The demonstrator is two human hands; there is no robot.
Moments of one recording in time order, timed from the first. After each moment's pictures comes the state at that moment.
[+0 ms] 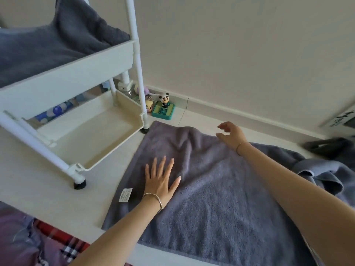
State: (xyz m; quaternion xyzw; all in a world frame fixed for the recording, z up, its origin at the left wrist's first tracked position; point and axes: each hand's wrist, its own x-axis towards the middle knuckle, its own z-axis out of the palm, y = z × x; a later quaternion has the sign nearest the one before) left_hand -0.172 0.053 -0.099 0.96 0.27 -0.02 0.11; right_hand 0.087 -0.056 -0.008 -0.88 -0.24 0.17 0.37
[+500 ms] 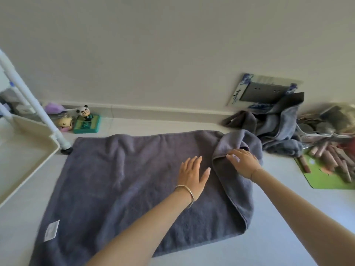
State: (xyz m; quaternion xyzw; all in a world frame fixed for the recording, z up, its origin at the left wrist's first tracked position) left_hand -0.040 -0.159 -0.033 0.94 0.02 0.00 0.34; right_hand 0.074 -0.340 0.002 -0.98 -0.13 0.11 0.11
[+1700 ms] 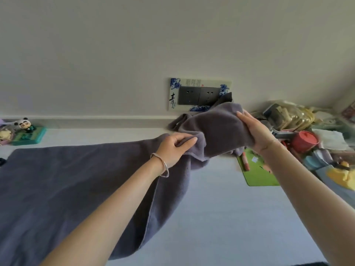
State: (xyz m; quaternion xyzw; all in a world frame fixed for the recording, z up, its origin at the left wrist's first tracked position) left_hand 0.035 -0.329 0.096 0.78 0.00 0.06 0.63; right_hand 0.144 -0.546 0.137 -0.60 -0.04 0.18 0.78
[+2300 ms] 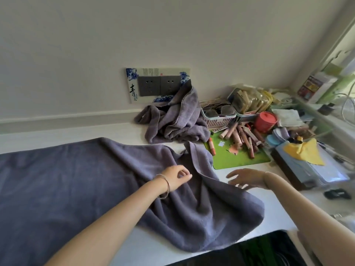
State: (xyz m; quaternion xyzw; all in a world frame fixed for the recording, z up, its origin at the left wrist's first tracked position) left_hand 0.041 -0.442 -0.021 0.89 -0.04 -0.16 0.44; right_hand 0.093 -0.725 0.011 -0.86 0.05 0.43 0.28
